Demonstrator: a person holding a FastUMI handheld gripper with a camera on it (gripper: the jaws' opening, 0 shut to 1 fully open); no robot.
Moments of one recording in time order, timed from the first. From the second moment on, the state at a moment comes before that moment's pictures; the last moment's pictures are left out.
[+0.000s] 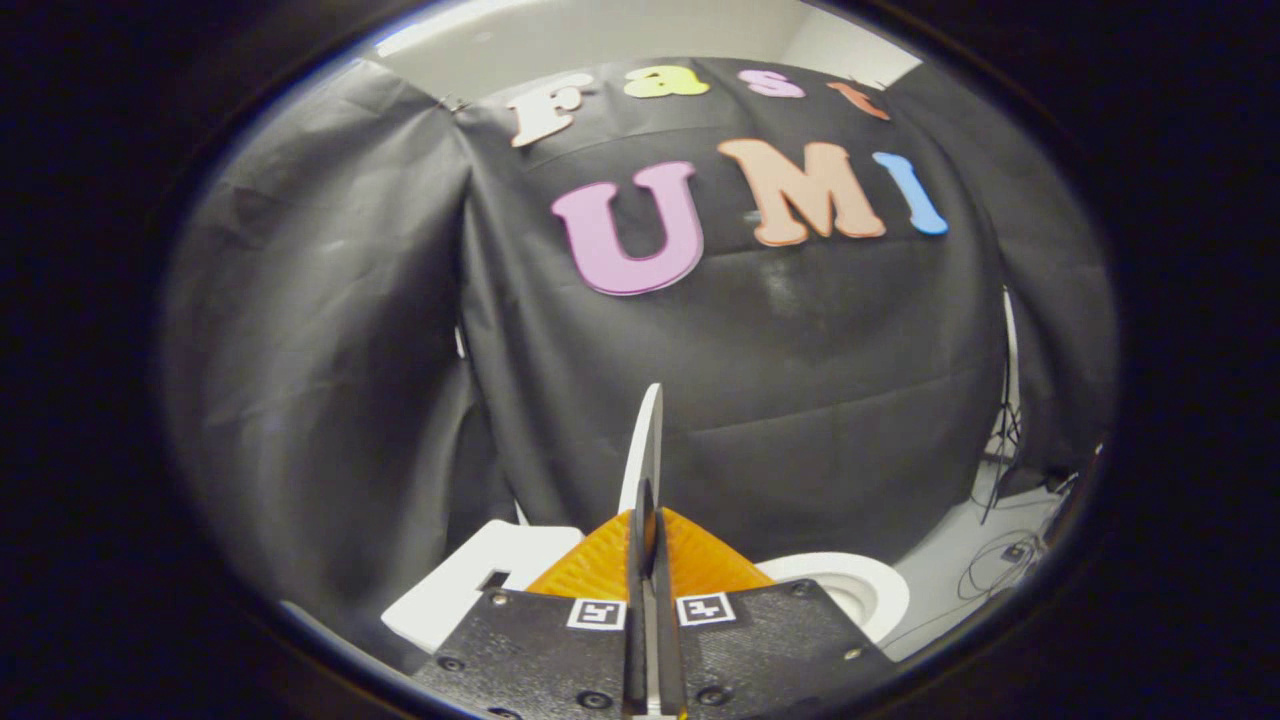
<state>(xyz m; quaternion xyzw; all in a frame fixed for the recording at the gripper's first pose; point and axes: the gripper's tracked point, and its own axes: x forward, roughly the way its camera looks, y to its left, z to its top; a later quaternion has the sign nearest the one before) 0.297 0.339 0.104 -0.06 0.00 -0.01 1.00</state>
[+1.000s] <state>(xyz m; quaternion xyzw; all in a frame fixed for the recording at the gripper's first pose) 0.329 0.486 0.054 -0.13 0.05 0.13 0.98</state>
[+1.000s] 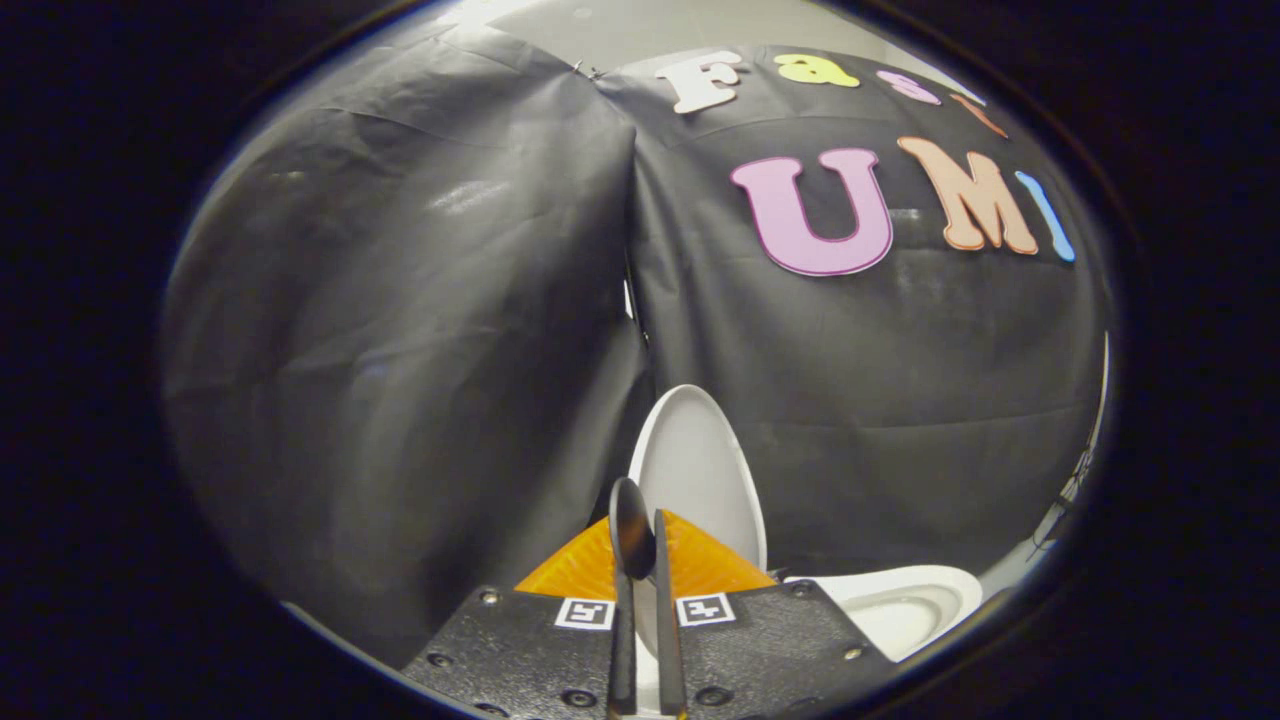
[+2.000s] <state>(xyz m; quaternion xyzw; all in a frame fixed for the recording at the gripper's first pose) 0.327 0.502 0.047 -0.14 0.06 0.16 0.98</state>
